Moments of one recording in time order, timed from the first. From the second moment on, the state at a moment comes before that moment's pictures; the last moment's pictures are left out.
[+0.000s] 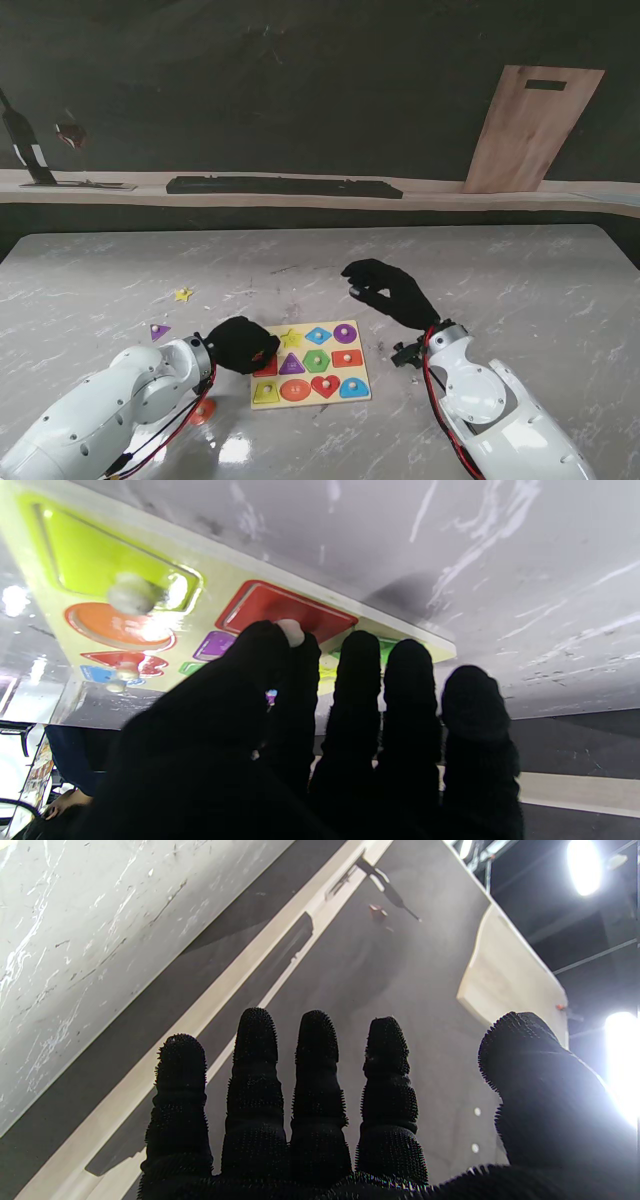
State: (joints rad) left arm 1.25 -1.02 -0.86 -1.27 1.05 -0.36 0.02; right arm -1.44 -1.17 1.17 -1.40 -0.19 -0.43 -0.09; left_hand 0.88 -0.46 0.66 -0.06 0.62 0.10 1.06 0.44 0.84 0.21 0.70 0.89 0.70 0.24 1.00 0.92 0.47 0.34 1.45 0.75; right_hand 0.34 -0.37 0.60 -0.06 0.49 -0.14 0.62 0.56 0.66 0.02 0.68 0.37 0.69 0.11 0.38 0.52 0.25 0.29 0.86 0.50
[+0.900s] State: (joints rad) left arm 1.37 -1.02 -1.00 -1.38 1.11 -0.29 0.05; right arm -1.44 -1.17 1.18 -1.40 -0.19 -0.44 -0.09; left_hand 0.77 -0.37 0.52 -0.06 0.56 0.14 0.85 0.46 0.69 0.20 0.72 0.76 0.67 0.21 0.97 0.92 0.44 0.34 1.45 0.75; right_hand 0.34 -0.36 0.60 -0.06 0.51 -0.14 0.62 0.56 0.67 0.02 0.68 0.37 0.69 0.12 0.38 0.52 0.25 0.29 0.86 0.50
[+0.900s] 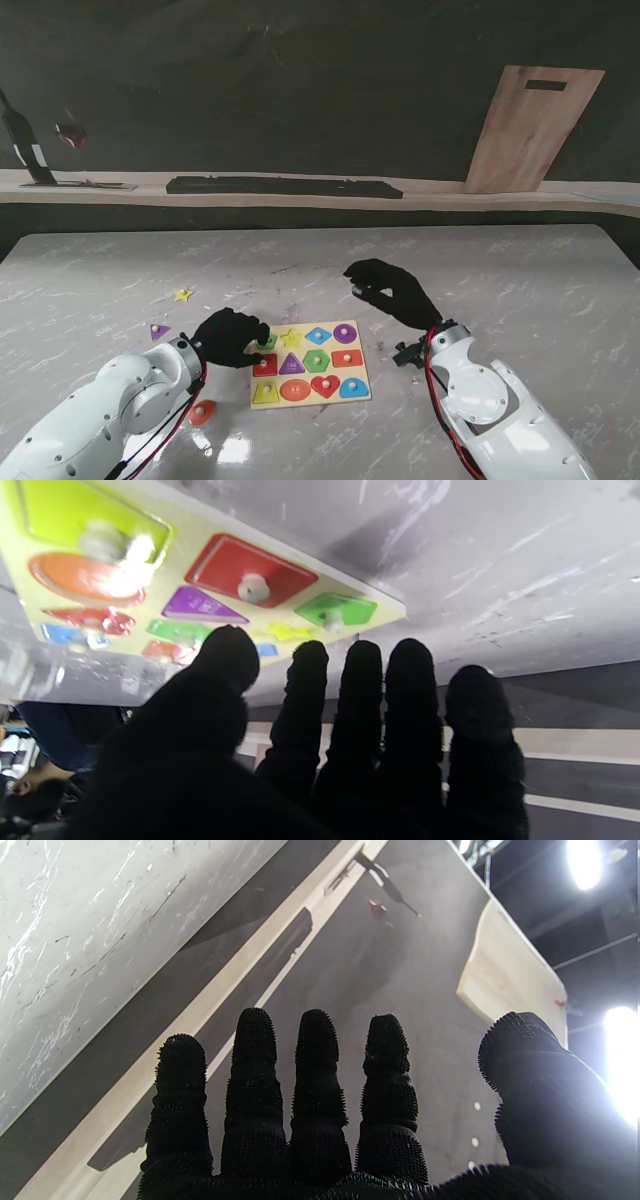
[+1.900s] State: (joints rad) left arm 1.63 -1.03 -1.36 -1.55 1.26 -0.20 0.14; right arm -1.43 -1.17 1.16 -1.40 -0.21 -0.41 -0.09; left_hand 0.84 -0.15 0.07 -0.06 0.55 0.17 0.67 0.48 0.65 0.24 0.62 0.70 0.62 0.21 0.93 0.92 0.38 0.34 1.40 0.77; right_hand 0.34 -0.36 0.60 -0.06 0.51 -0.14 0.62 0.56 0.67 0.02 0.68 0.37 0.69 0.12 0.39 0.52 0.25 0.29 0.86 0.50
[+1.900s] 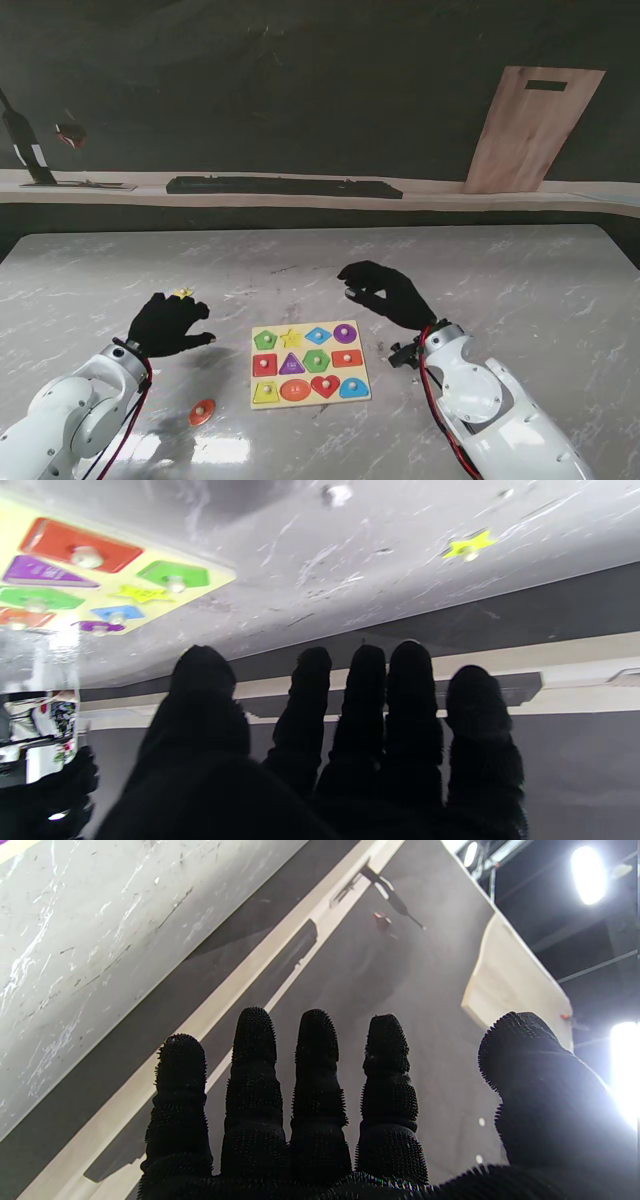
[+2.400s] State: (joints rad) left arm 1.53 -1.03 -1.39 -1.40 1.18 -0.14 0.02; right arm -1.40 -1.17 1.12 -1.38 -0.22 -0.38 -0.08; left_hand 0.87 -0.15 0.06 -0.06 0.55 0.19 0.63 0.47 0.62 0.25 0.60 0.68 0.61 0.21 0.92 0.92 0.37 0.34 1.40 0.78; right_hand 0.34 -0.36 0.60 -0.06 0.51 -0.14 0.62 0.56 0.67 0.02 0.68 0.37 0.69 0.12 0.39 0.52 0.25 0.29 0.87 0.50
